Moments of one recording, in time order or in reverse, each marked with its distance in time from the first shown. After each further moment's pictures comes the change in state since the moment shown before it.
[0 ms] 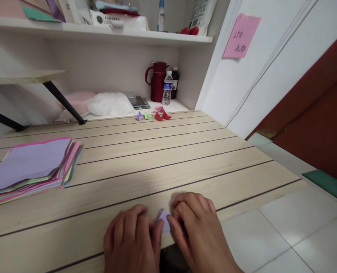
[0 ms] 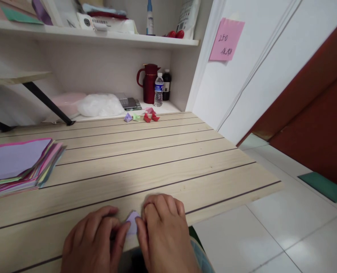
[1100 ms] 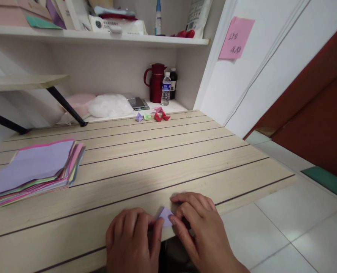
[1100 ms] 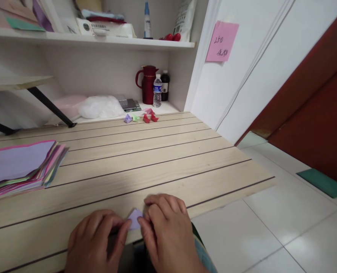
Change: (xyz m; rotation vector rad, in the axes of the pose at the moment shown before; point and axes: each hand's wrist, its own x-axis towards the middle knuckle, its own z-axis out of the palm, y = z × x) left_hand 0.001 -0.004 -0.010 -0.178 -0.046 -0.034; right_hand -0.006 0.001 -0.008 0.050 0.021 -0.021
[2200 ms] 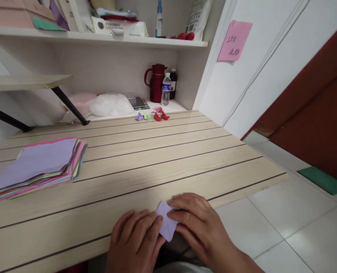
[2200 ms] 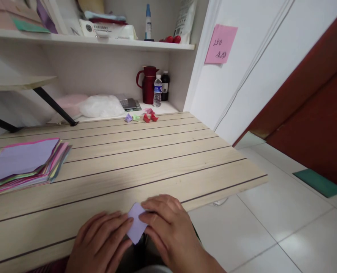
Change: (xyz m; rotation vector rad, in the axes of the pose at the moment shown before) left_hand -0.003 -0.030 -0.016 0.083 -0.056 0.580; right_hand -0.015 0.020 -0.018 0.084 -0.167 -0.224
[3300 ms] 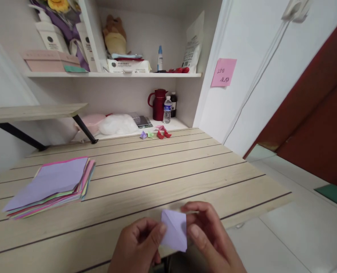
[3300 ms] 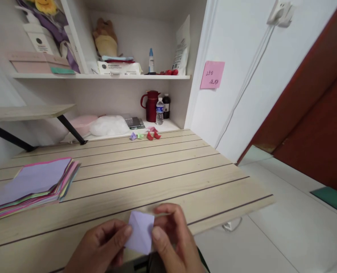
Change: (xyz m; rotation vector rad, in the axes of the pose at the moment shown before) left_hand 0.058 -0.001 -0.028 -1.333 -0.257 -1.268; right_hand 0.021 -0.028 0.001 0.950 0.344 0.642
